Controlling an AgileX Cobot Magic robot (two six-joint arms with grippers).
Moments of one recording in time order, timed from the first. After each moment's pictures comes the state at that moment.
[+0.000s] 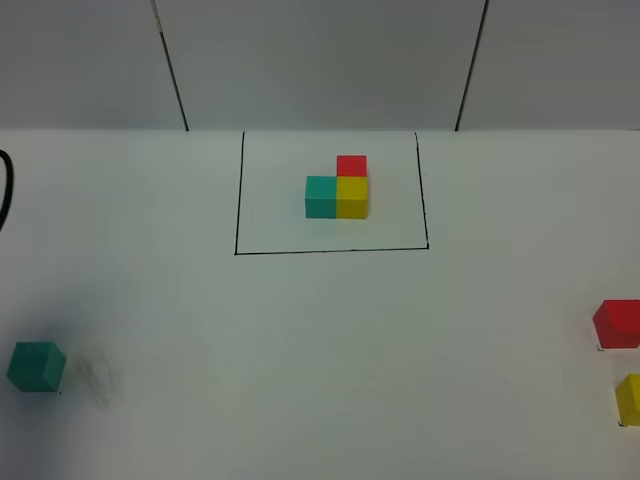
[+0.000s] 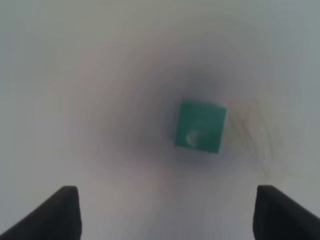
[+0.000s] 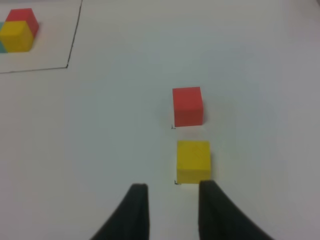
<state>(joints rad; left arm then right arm) 0.02 1.22 -0.87 0.14 0.84 -0.21 0.05 -0.01 -0.50 0.12 1.06 -0.01</state>
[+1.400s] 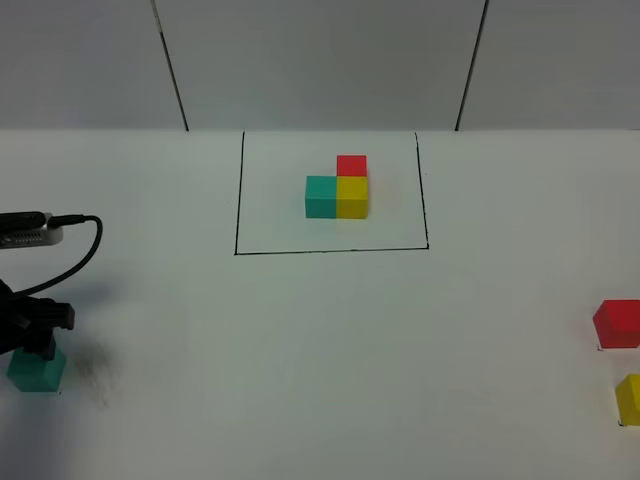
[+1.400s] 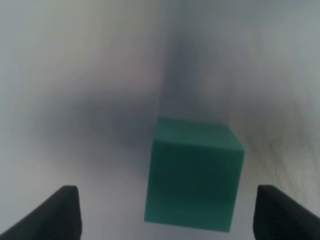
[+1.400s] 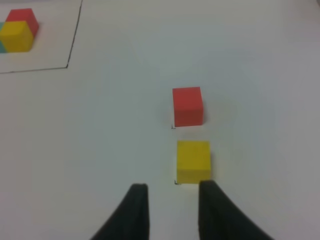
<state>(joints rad) 0.02 1.65 -0.83 0.11 0.58 -0.17 0.05 -0.01 -0.50 0.12 1.06 -0.01</state>
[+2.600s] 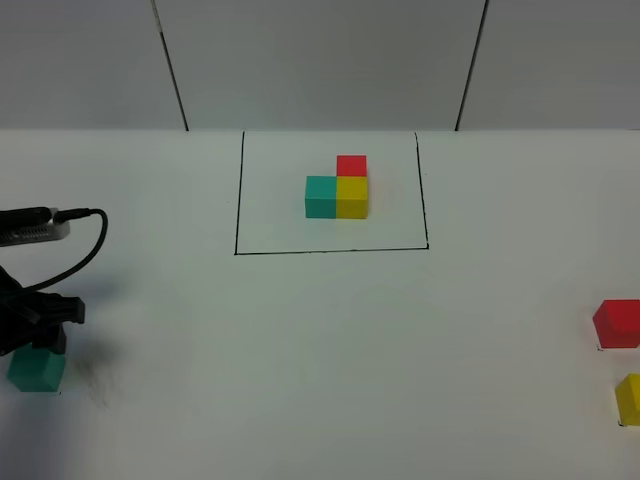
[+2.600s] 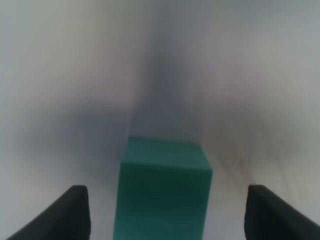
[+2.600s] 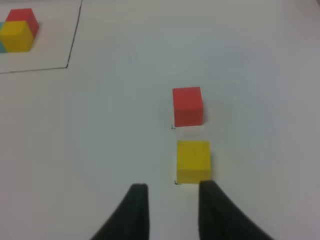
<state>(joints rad) 0.02 1.67 -0.83 0.03 0.53 -0.13 0.05 -0.01 -0.50 0.12 1.06 -0.01</state>
